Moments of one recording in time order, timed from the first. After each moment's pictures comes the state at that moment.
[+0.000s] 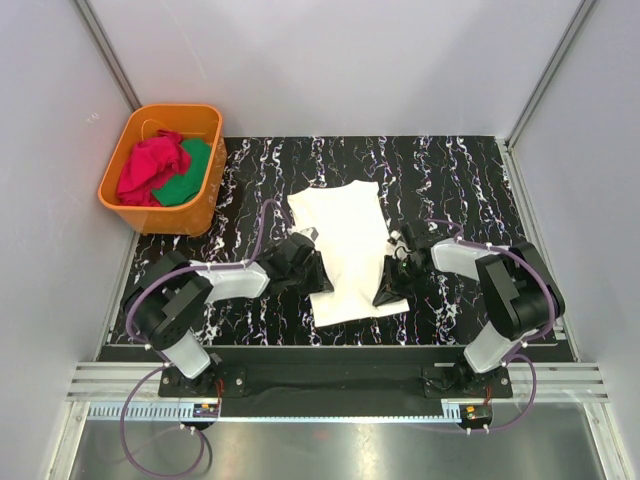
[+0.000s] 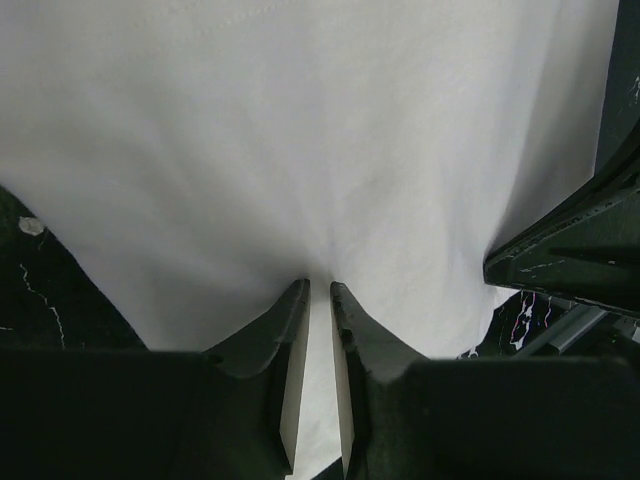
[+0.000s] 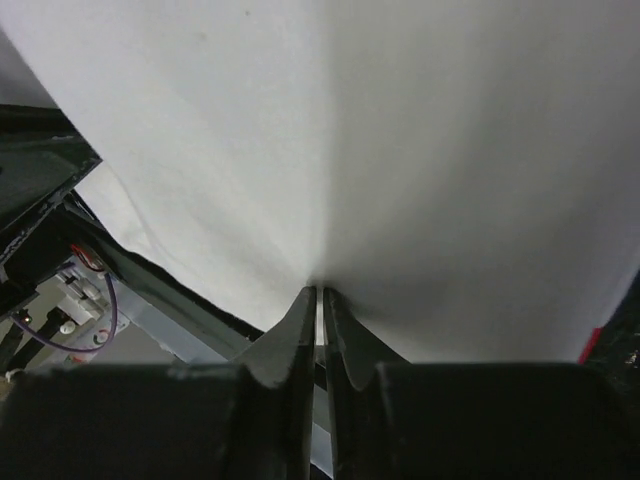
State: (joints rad) left arm -0.76 1.64 0.73 0.06 0.16 -0.83; right arm 0.37 1.65 0.77 -0.43 -0.58 0.51
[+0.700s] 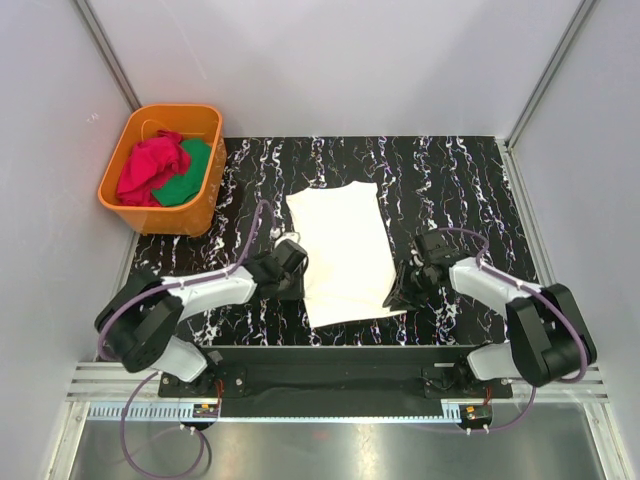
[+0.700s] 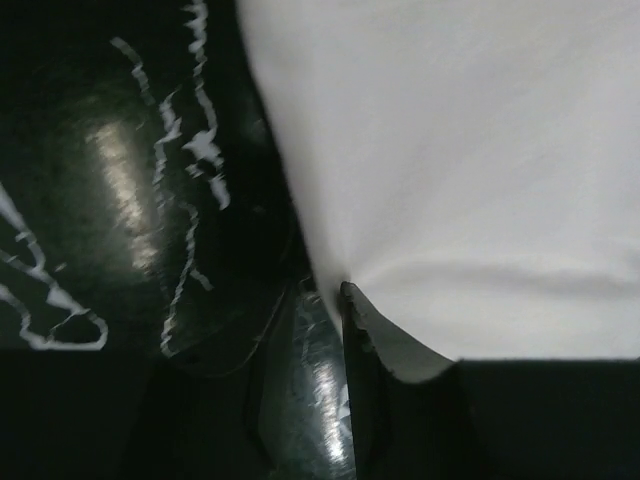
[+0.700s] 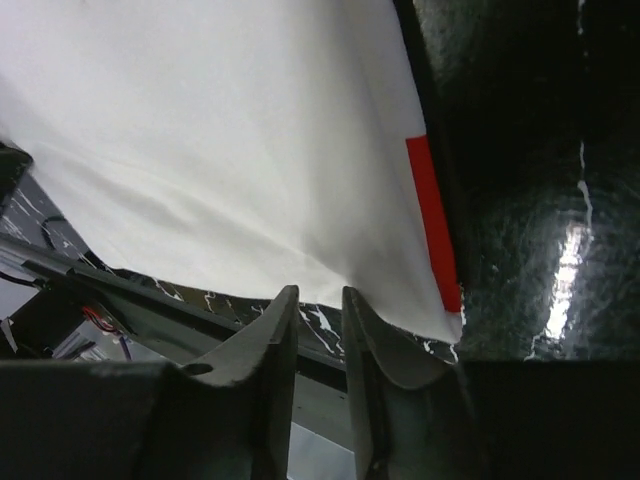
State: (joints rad) left arm -0.77 1.49 0.72 -0.23 -0.12 -0.70; right arm 0.36 1.40 0.63 -0.46 -0.40 0.70
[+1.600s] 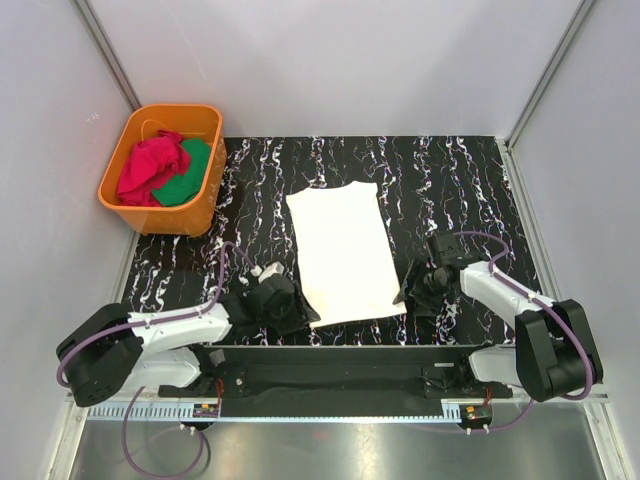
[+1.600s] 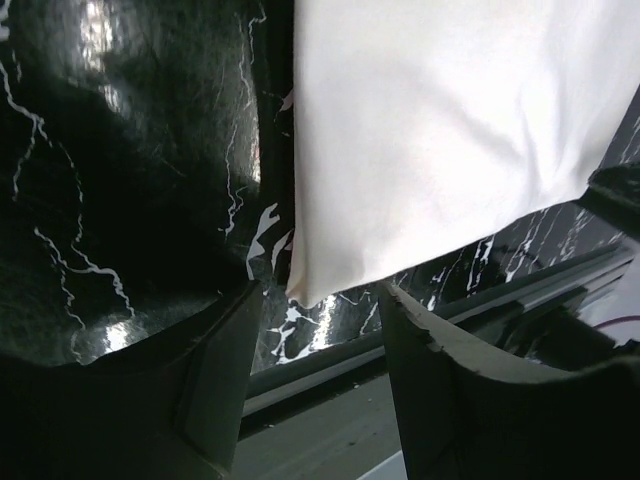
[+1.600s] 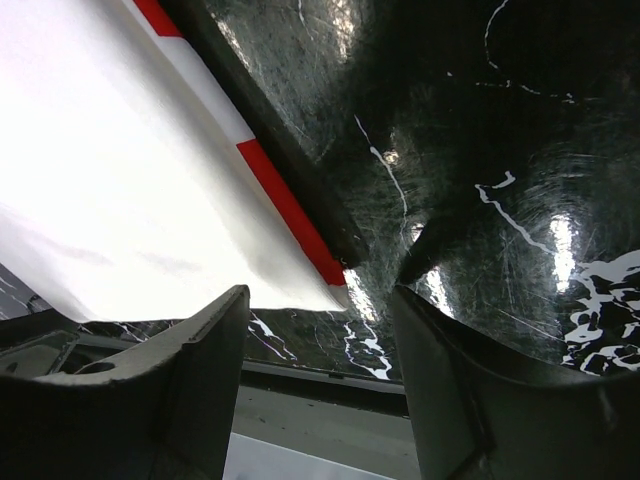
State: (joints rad) left arm -0.92 1.18 0.40 -0.11 -0.01 -1.25; right arm 0.28 1.29 0.61 -0.59 -0.25 0.73
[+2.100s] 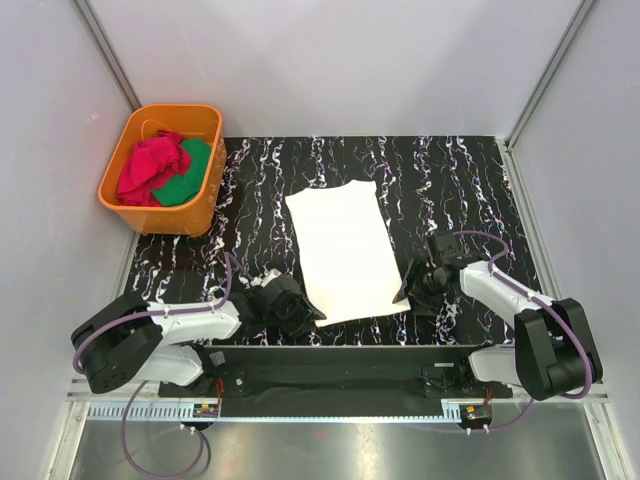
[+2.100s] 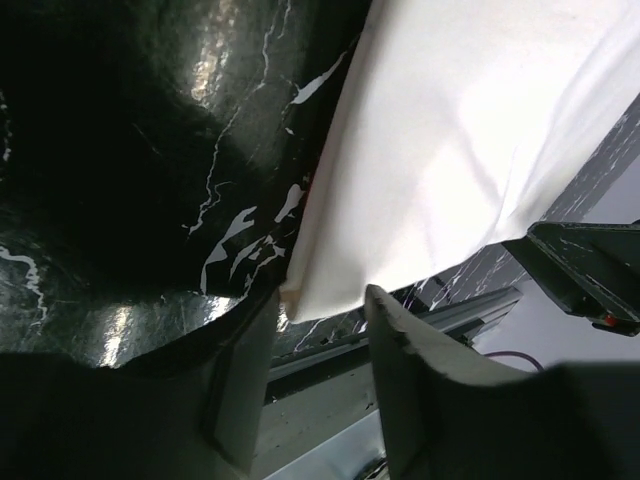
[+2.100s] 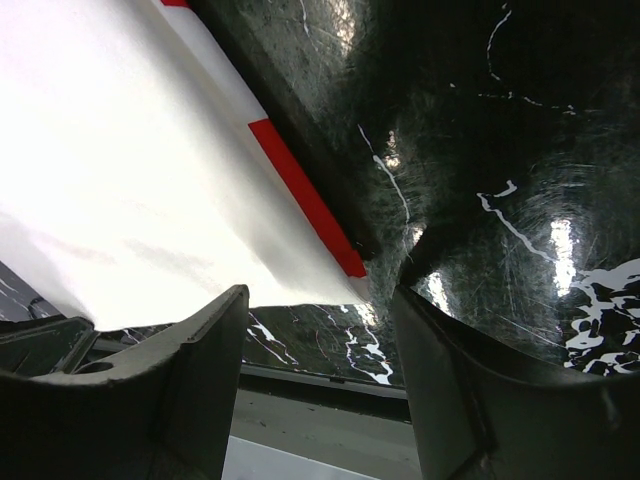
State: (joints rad) left arm -0.94 1.30 0.41 -0.03 0.01 -1.58; right arm 0.28 1.29 0.61 -0.58 -0.25 0.74
